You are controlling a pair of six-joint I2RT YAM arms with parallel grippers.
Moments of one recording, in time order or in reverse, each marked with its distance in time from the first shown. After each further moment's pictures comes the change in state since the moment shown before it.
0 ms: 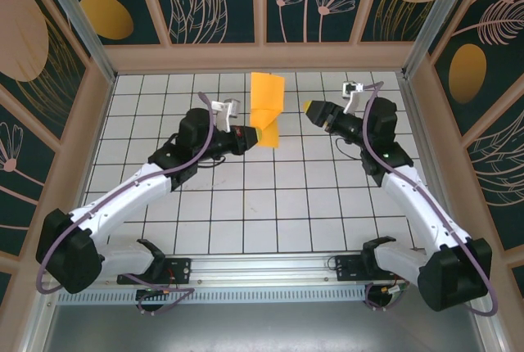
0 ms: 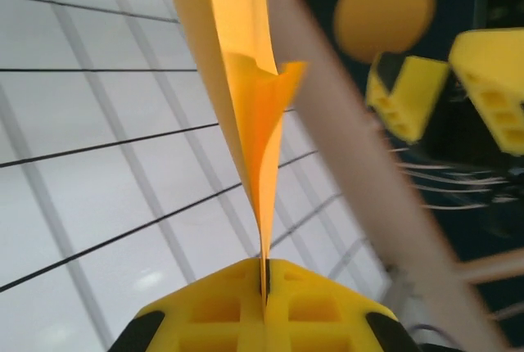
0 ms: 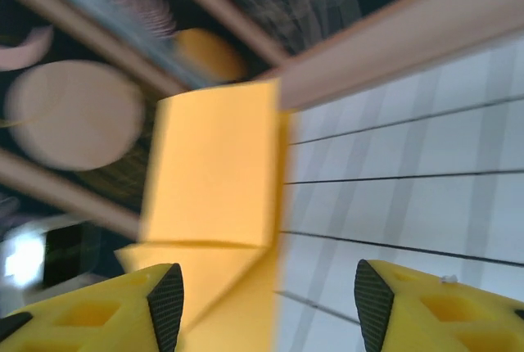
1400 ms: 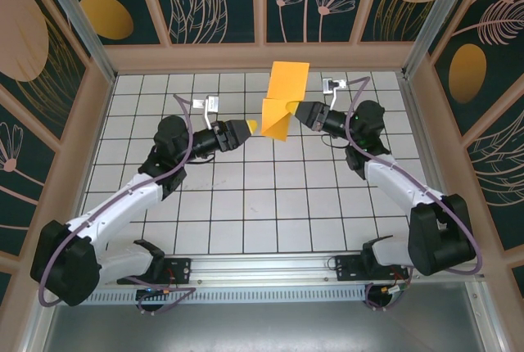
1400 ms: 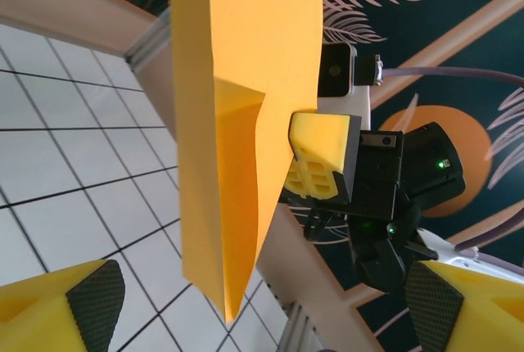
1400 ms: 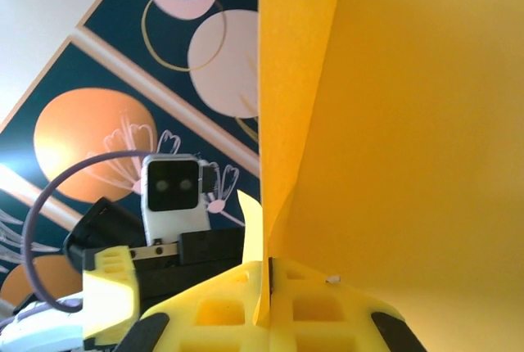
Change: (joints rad) left arm 0.151 -0.072 -0.213 0.555 0.332 -0.266; right arm 0.055 0.231 -0.082 0.758 -0.427 0.336
